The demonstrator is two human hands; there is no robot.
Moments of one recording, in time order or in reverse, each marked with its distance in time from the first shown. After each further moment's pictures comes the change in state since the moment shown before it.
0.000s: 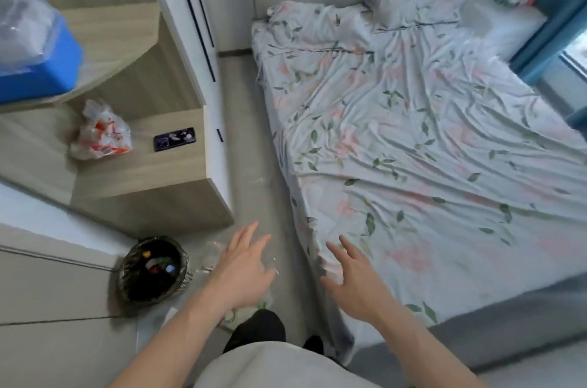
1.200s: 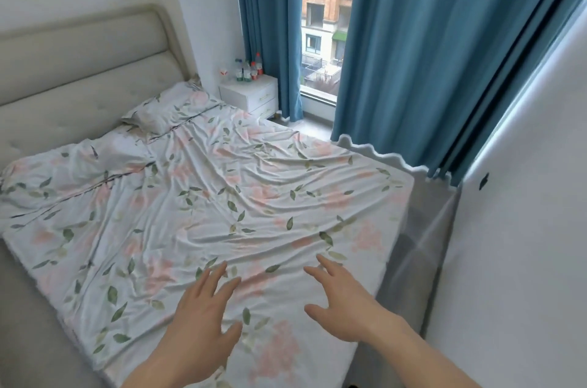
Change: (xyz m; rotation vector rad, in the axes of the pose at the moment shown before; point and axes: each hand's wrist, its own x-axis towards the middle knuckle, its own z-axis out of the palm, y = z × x) left_hand 0.150 0.437 0.024 0.376 -0.052 0.681; right_hand -0.109 0.323 -0.254 0.251 0.375 0.343
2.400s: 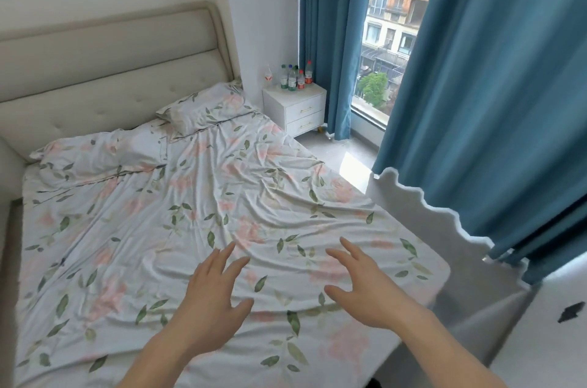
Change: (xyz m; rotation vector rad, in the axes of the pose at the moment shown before) left_hand 0.357 0.226 -0.048 -0.126 0.184 -0.294; right_hand 0.281 0.243 -0.331 -0.023 -0.069 -0.257
